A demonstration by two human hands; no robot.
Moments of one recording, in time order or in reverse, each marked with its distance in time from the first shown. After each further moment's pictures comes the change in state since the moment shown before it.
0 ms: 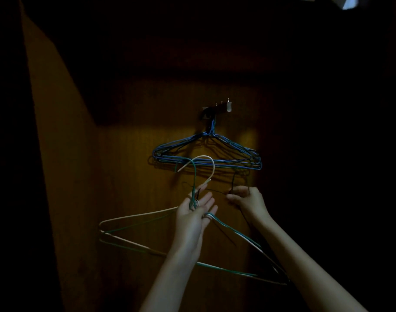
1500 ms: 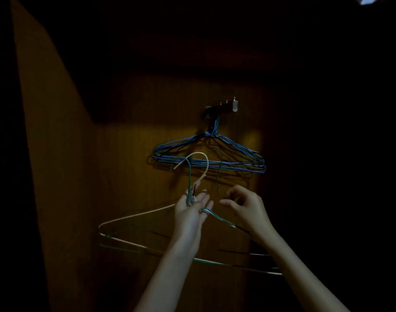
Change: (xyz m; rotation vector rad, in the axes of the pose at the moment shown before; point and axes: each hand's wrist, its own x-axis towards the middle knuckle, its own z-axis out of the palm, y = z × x) left_hand 0.039 -0.002 -0.003 -0.133 0.100 -0.044; right_hand -0.008 -0.009 0.009 -0.217 0.033 -0.273
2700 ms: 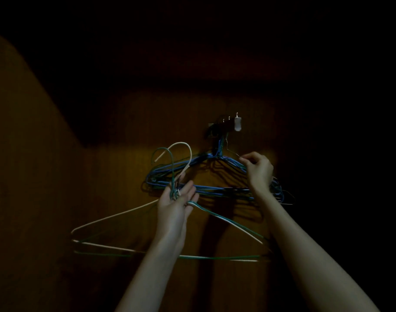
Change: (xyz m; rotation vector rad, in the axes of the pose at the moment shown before) left_hand 0.105 0.023 0.024 0.052 0.028 0.256; right_hand 0.212 0.041 -0.001 0.053 0.454 0.119
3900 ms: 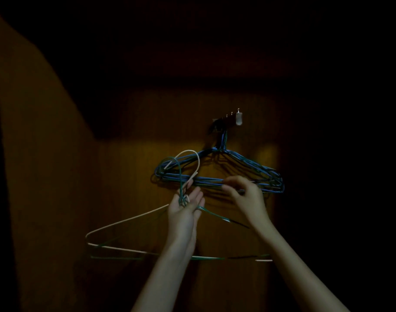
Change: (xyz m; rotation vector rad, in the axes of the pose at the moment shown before) left_hand -0.038 -0.012 -0.004 -0.077 0.037 -0.044; right_hand -0.108 -0.010 -0.037 0.119 -0.378 -0.194
